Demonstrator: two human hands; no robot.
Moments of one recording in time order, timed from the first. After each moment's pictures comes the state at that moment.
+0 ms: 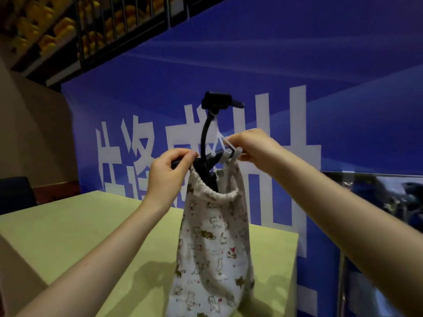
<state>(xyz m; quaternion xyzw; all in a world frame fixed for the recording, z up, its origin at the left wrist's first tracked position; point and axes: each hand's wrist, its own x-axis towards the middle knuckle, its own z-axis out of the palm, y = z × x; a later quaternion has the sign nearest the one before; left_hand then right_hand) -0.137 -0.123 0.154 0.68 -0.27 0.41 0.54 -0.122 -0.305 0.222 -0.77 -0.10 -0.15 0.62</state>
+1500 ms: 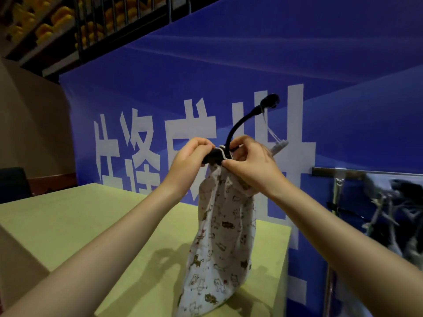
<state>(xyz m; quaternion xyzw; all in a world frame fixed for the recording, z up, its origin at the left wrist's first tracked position) -0.162 -0.148 0.167 0.71 -0.28 0.26 0.59 -0.160 -0.304 0.171 -0.83 -0.18 -0.37 0.37</state>
